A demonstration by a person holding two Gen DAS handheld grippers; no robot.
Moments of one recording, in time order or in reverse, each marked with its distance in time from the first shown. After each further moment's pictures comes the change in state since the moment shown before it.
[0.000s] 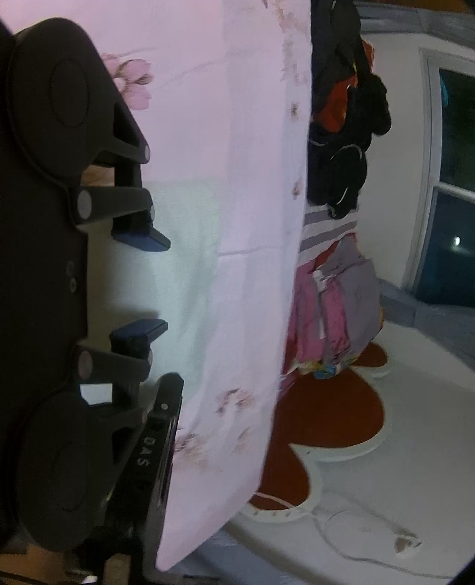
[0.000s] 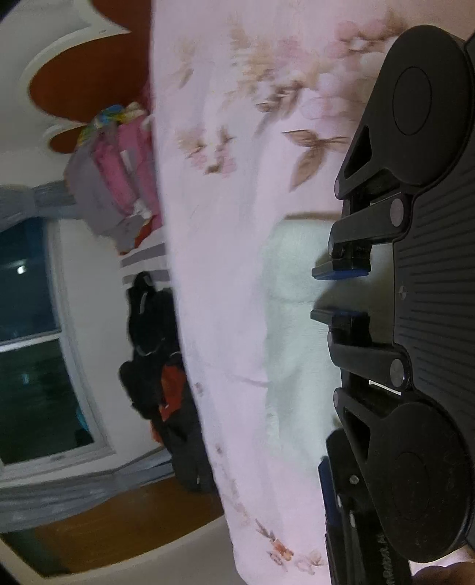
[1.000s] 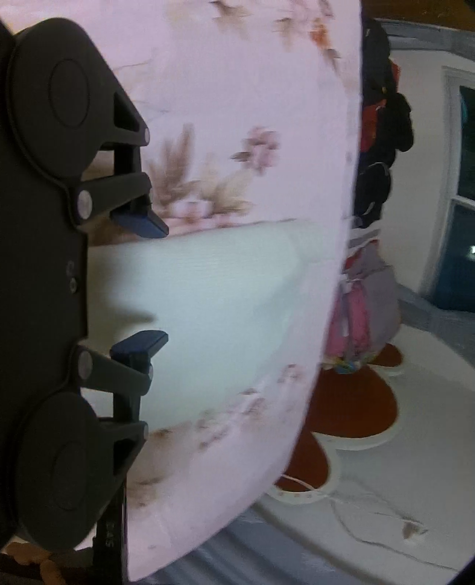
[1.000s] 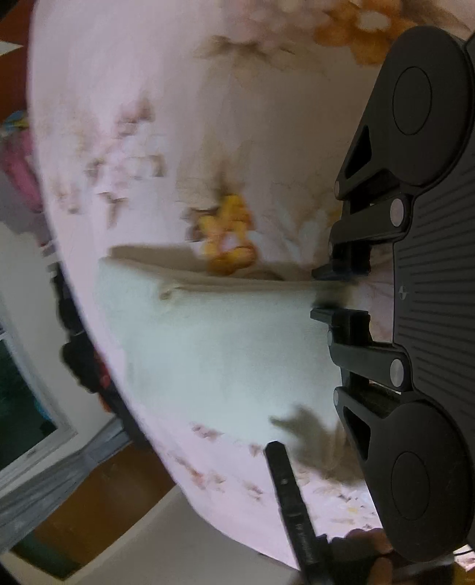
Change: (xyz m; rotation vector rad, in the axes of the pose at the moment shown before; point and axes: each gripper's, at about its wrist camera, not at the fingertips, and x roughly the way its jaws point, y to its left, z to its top) left arm -0.119 -0.002 -0.076 -0.040 0.058 -0.010; right arm -0.149 -0.037 -0.100 0.166 0.219 0.166
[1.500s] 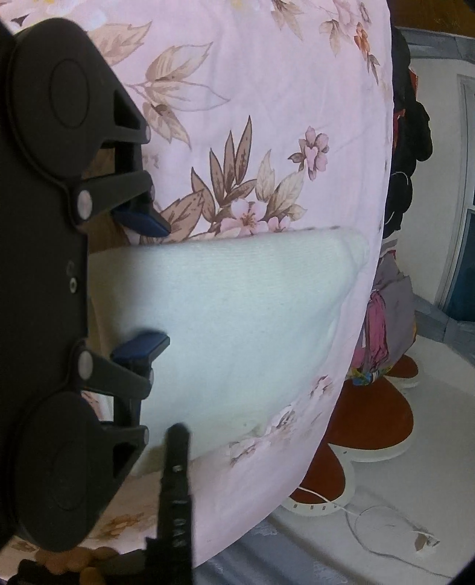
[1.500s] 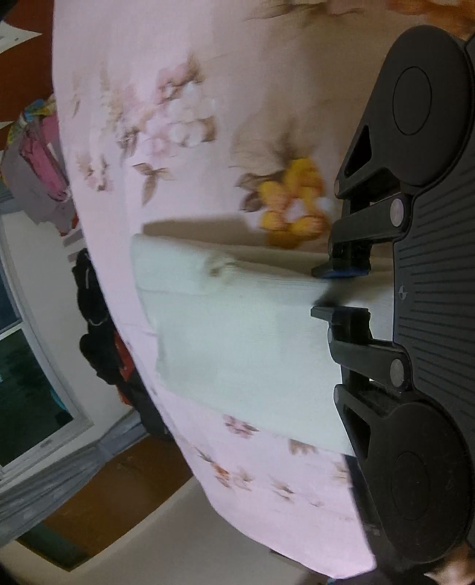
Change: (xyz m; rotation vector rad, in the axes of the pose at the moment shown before) left arm 0.018 -0.001 -0.045 -0.003 0.061 0.031; right arm 0.037 0.009 0.011 -0.012 0.010 0.019
